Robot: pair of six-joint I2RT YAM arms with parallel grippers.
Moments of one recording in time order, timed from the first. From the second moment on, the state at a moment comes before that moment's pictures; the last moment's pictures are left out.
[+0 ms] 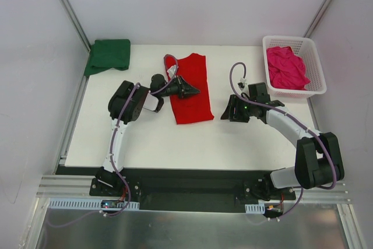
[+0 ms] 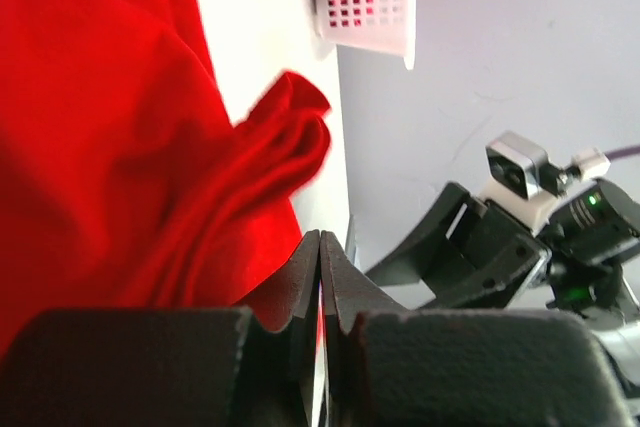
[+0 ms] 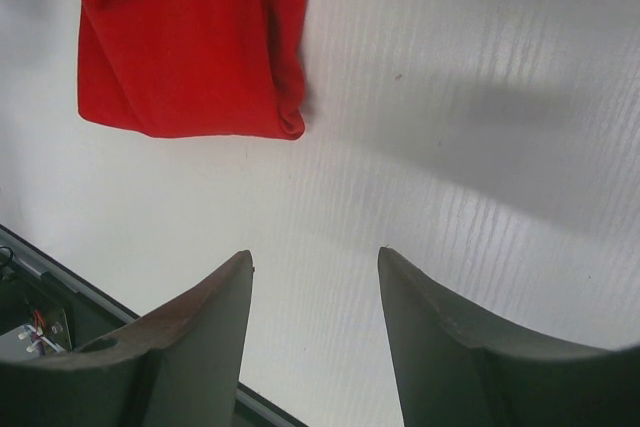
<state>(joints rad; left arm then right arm) -0.37 2.39 1.21 1.11 0.88 -1.40 0.28 1.40 0.82 -0.37 -0.40 0.38</state>
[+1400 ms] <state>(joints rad) -0.36 2.29 1.54 0.66 0.91 -1.14 0.28 1.30 0.77 -0.40 -0.39 0.38</state>
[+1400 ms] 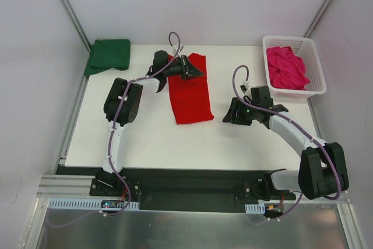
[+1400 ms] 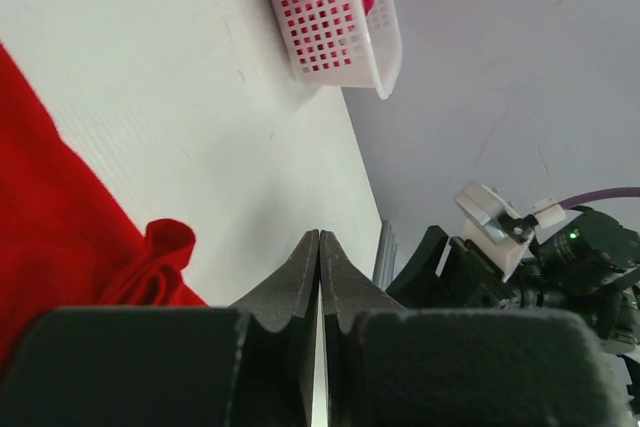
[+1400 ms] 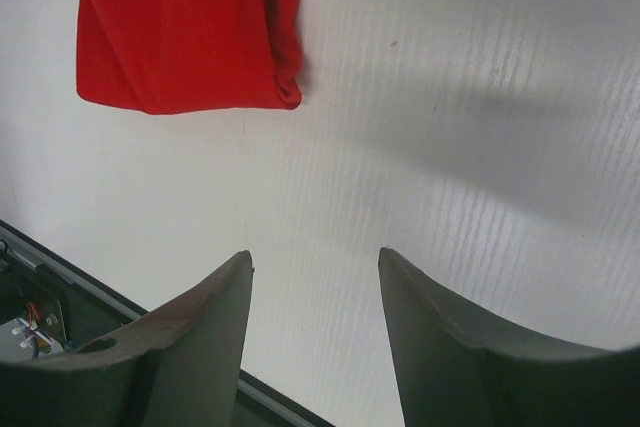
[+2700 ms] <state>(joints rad) -0.42 2.50 1.80 0.23 0.85 -0.88 0.28 1.30 0.75 -0.40 -0.38 0.37</state>
